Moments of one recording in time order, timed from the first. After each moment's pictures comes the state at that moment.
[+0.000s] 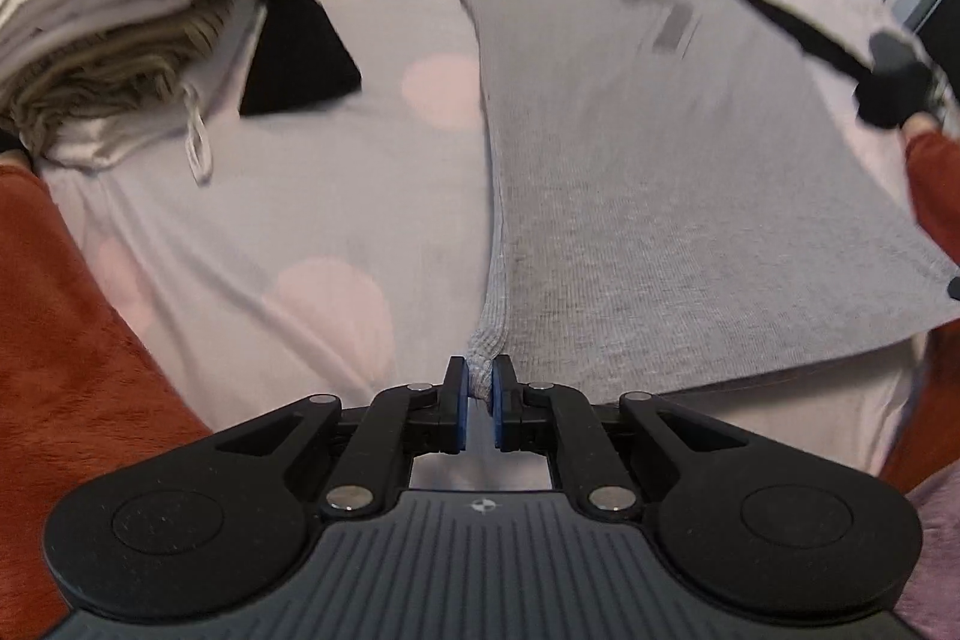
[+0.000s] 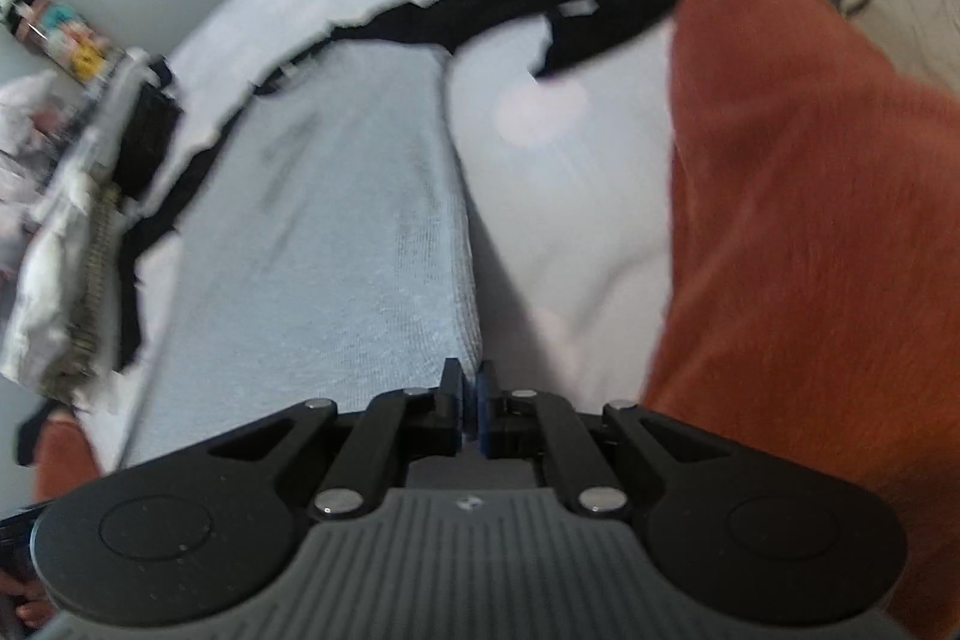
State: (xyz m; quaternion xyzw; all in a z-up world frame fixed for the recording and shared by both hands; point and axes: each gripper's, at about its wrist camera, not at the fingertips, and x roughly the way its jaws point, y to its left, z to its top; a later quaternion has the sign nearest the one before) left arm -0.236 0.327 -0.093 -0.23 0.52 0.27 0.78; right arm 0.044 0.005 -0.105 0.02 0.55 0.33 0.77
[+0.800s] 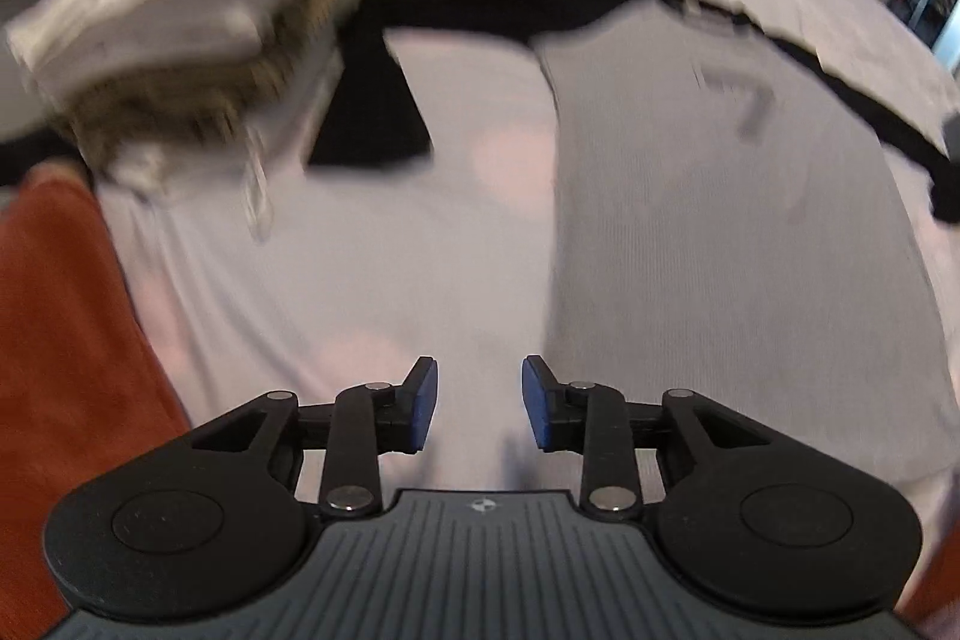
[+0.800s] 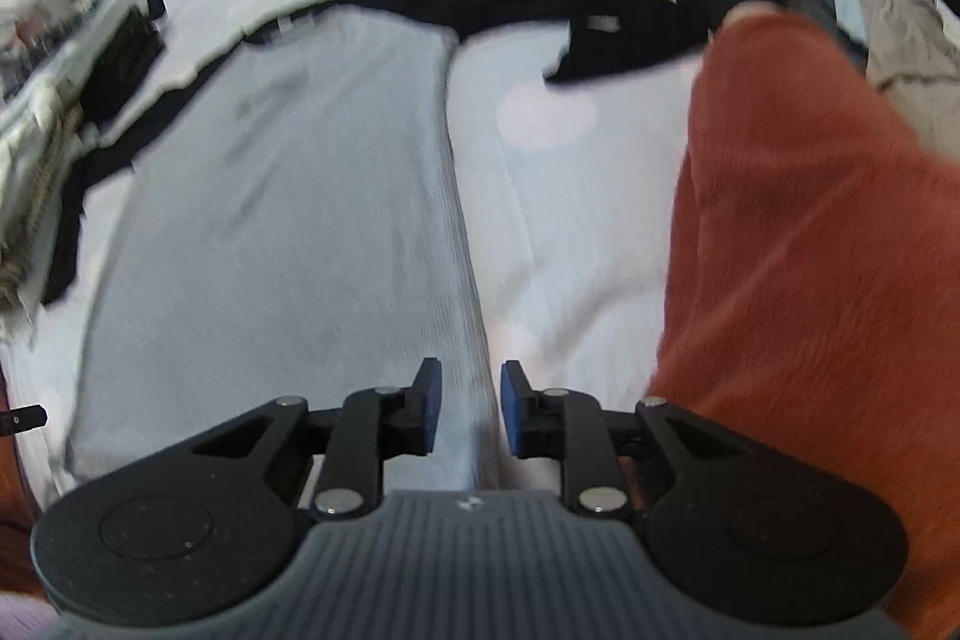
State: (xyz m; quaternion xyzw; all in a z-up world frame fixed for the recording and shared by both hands) left arm -0.222 0.341 -0.081 -0.21 0.44 0.38 0.79; right arm 0.046 0.028 -0.101 -0.06 0.49 0.34 0.80
